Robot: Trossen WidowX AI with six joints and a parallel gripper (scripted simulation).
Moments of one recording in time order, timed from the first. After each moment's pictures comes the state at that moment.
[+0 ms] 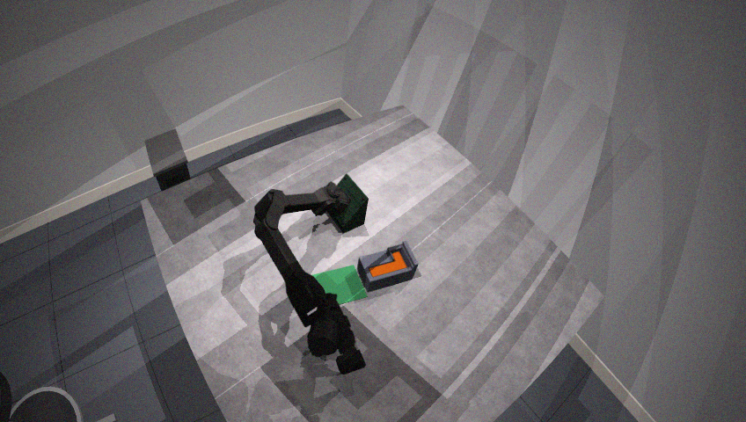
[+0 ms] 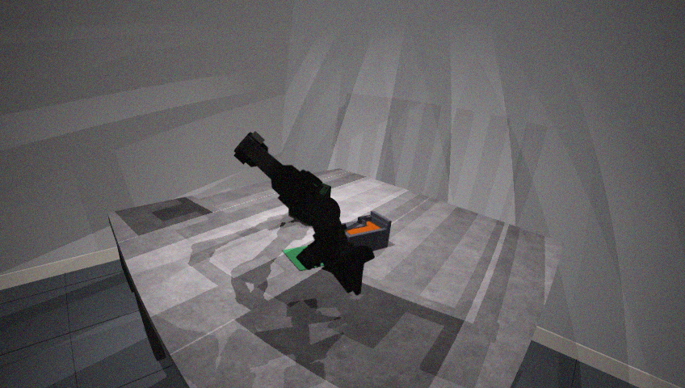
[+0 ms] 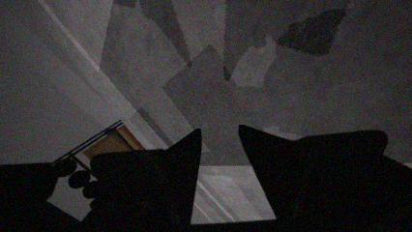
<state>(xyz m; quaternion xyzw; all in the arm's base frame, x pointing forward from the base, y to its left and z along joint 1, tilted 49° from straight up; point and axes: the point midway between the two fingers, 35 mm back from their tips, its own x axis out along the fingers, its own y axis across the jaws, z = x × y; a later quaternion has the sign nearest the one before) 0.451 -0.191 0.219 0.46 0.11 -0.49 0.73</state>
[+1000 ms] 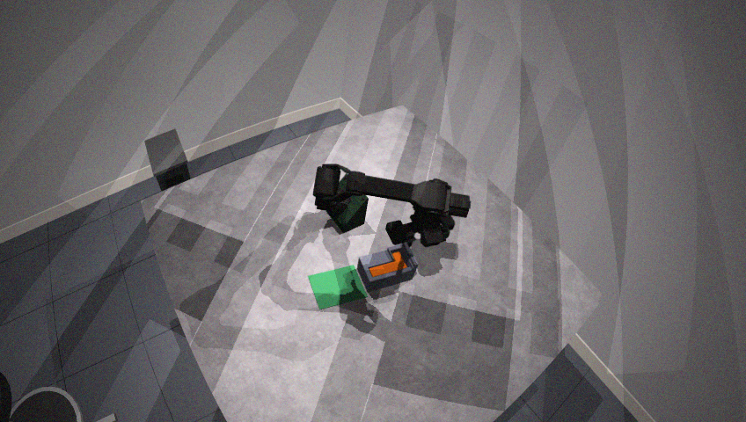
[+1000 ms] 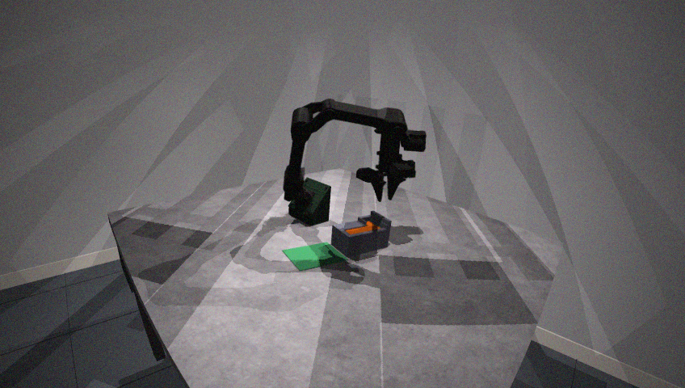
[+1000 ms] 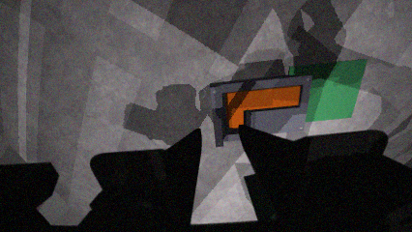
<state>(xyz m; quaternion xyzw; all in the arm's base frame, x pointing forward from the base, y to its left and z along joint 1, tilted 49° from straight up) 0.301 0.103 0.025 -0.19 0.60 -0.38 0.68</state>
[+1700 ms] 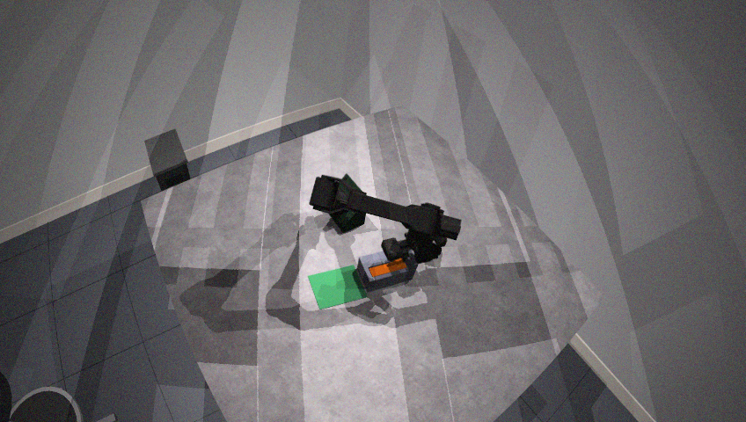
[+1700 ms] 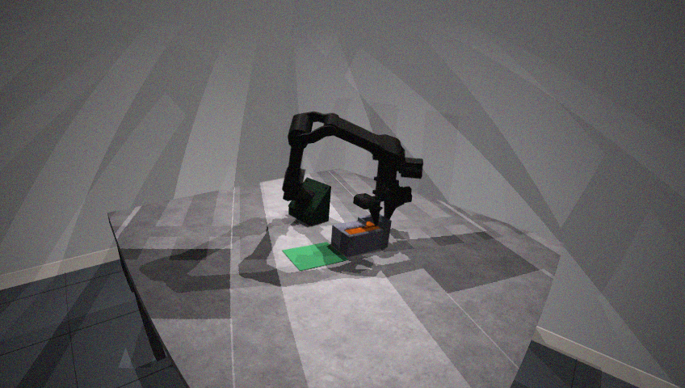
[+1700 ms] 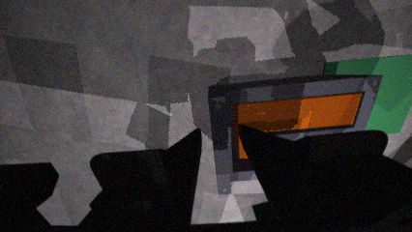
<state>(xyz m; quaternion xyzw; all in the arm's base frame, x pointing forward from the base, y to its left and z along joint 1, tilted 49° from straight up) 0.299 0.045 -0.025 -0.19 0.60 -0.38 0.67</state>
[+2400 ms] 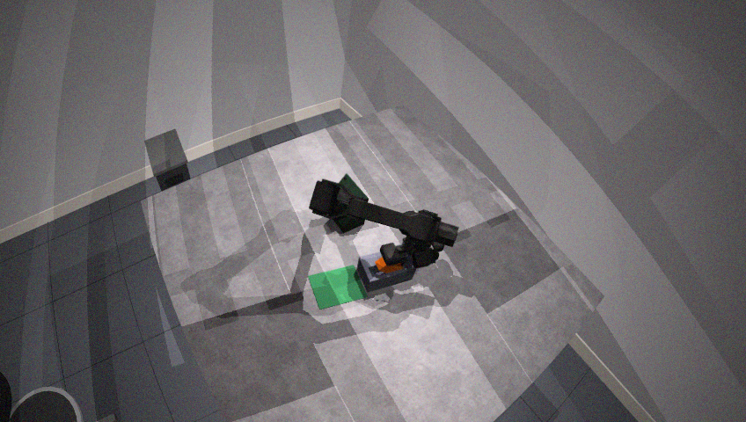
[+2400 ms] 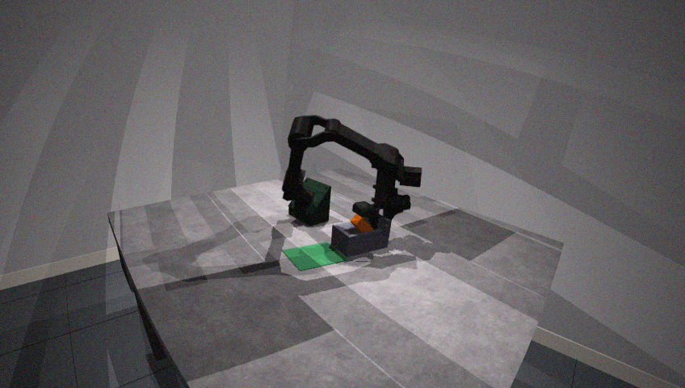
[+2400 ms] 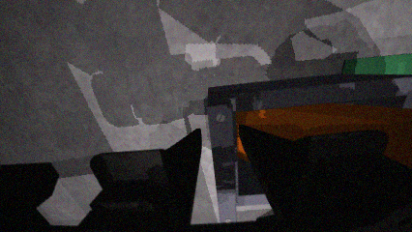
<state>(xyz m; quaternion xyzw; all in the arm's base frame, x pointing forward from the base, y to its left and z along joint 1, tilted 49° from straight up) 0.298 0.026 -0.041 -0.19 0.60 -0.38 0.67</state>
